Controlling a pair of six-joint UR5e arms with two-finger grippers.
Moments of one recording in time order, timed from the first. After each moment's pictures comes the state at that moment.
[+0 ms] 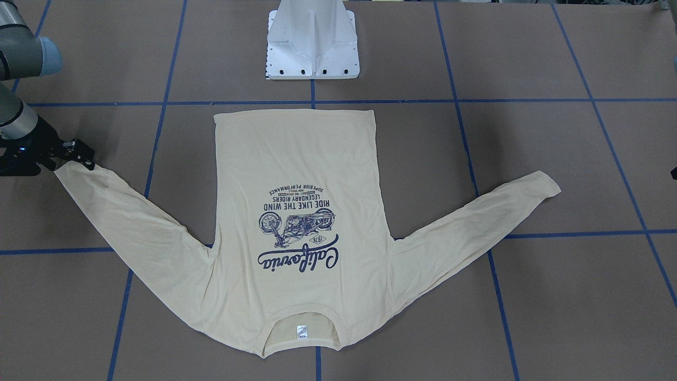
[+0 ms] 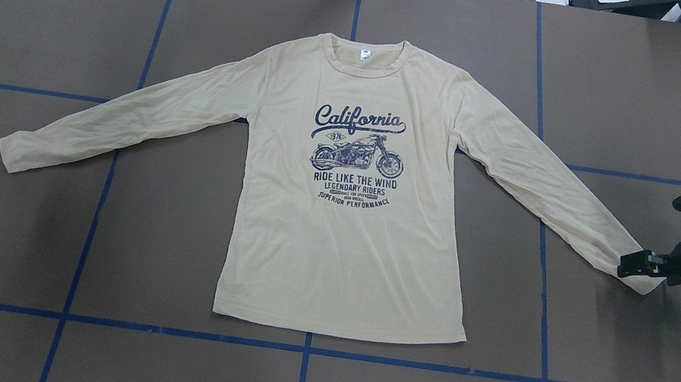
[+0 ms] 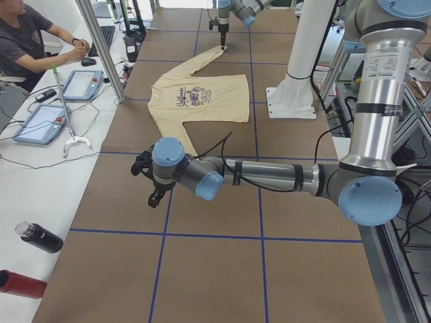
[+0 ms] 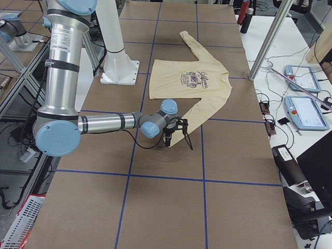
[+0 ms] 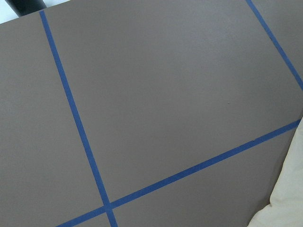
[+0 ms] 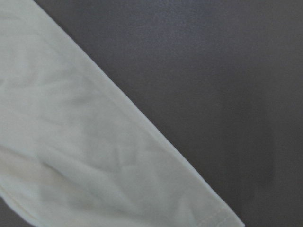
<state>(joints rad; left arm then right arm) -1.46 -1.64 -1.54 -2.06 -2.39 -0.06 0.85 -1.72 1.68 -0.95 2.12 0.93</state>
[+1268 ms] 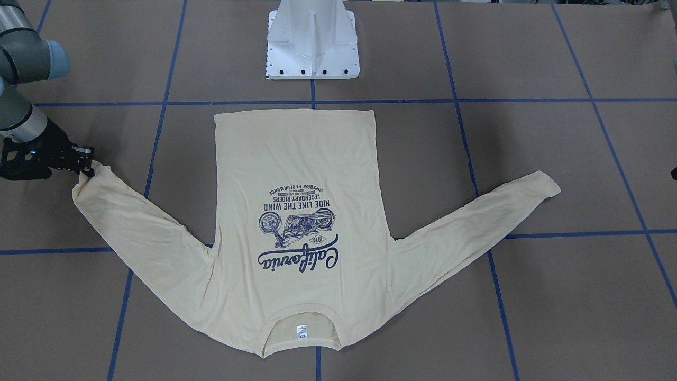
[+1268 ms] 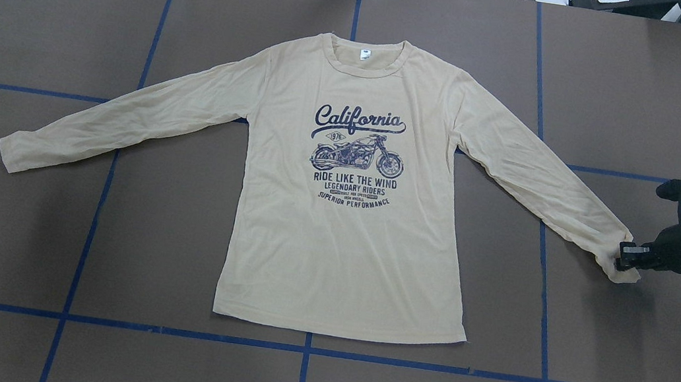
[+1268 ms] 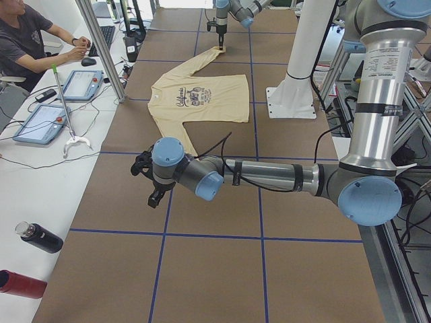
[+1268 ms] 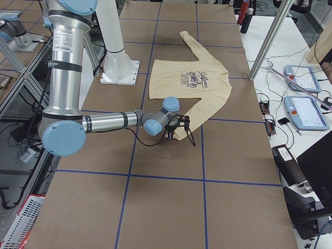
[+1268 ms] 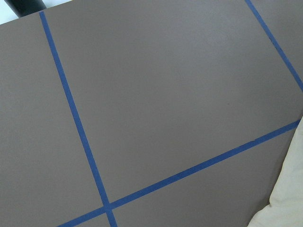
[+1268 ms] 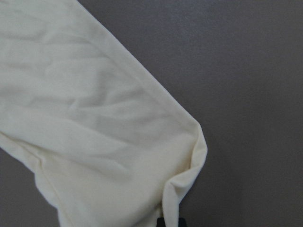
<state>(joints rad) -1.46 -1.64 -1.54 -2.06 -2.39 -0.06 0.85 -1.67 1.70 -0.95 2.14 0.93</state>
